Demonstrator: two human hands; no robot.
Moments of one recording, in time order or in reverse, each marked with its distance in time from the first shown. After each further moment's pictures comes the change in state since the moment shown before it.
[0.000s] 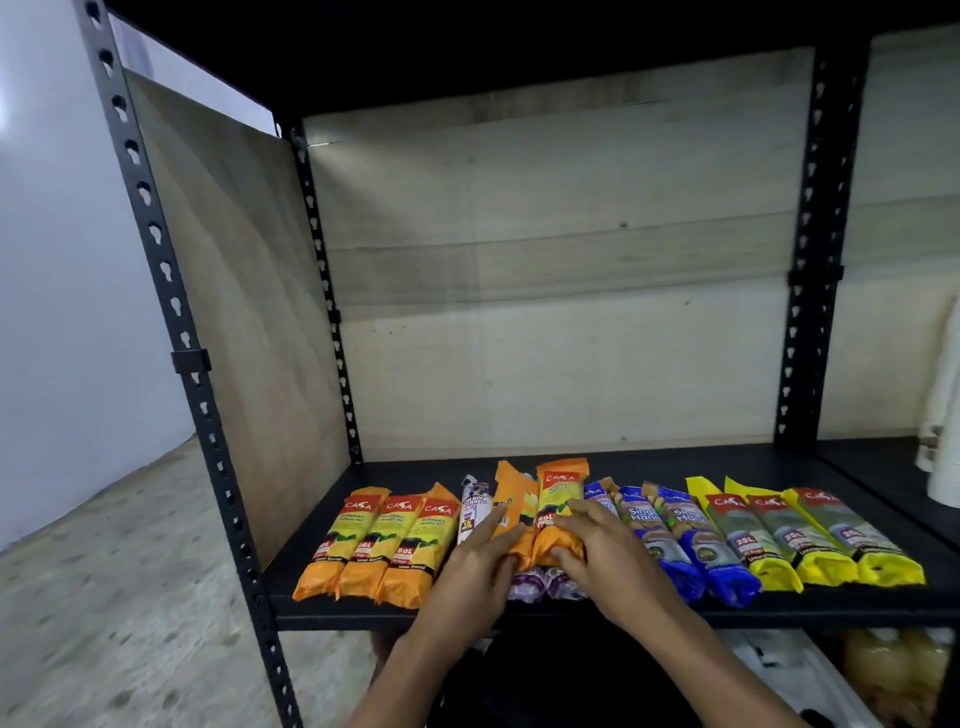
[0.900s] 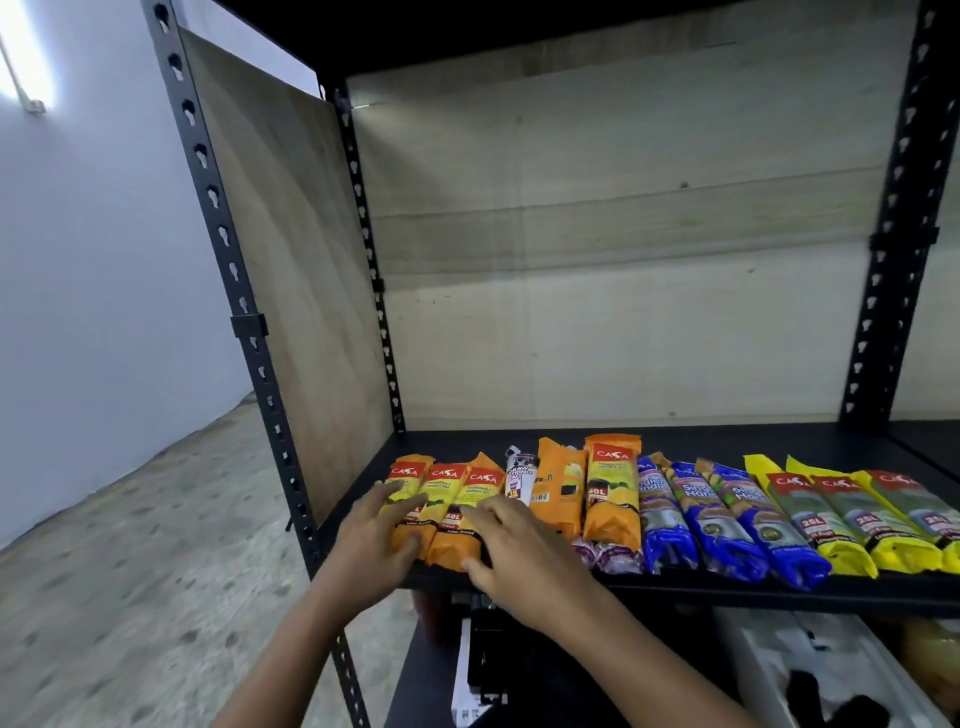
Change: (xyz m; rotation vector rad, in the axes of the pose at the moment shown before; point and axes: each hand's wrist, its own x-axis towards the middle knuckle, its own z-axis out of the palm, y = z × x) left_hand -0.056 -0.110 -0.107 0.187 0.003 -0.258; right_hand 0.000 -0.119 0.058 -0.029 -0.022 -0.367
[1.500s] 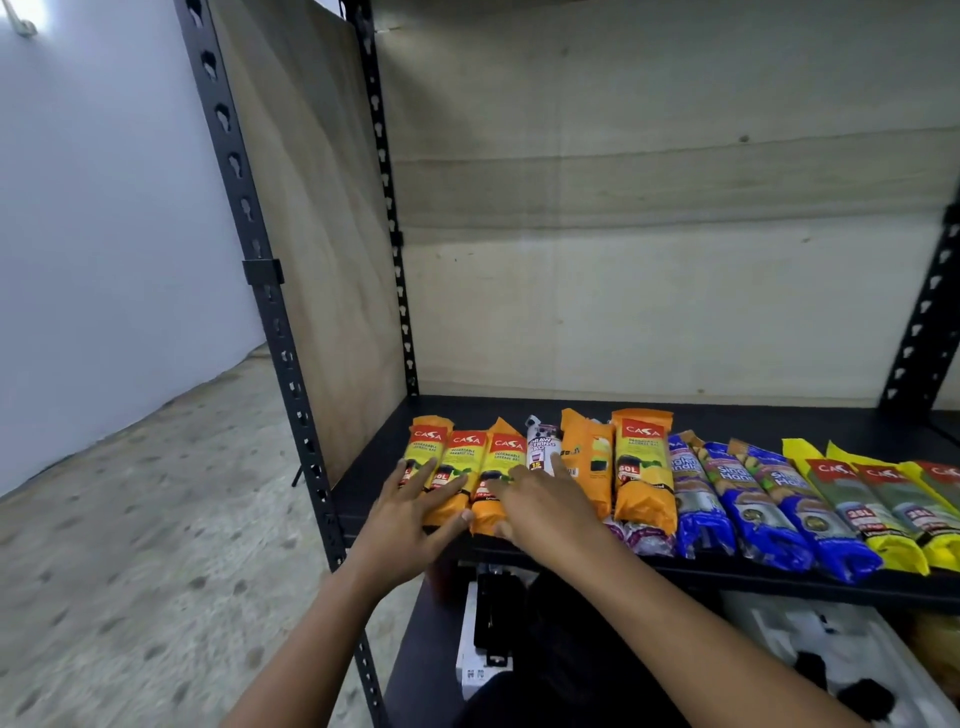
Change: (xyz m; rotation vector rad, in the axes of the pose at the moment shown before) left_hand 0.003 -0.013 0.035 0.035 -0.124 -0.033; right_hand 0.045 0.023 0.032 -0.392 -0.207 -0.031
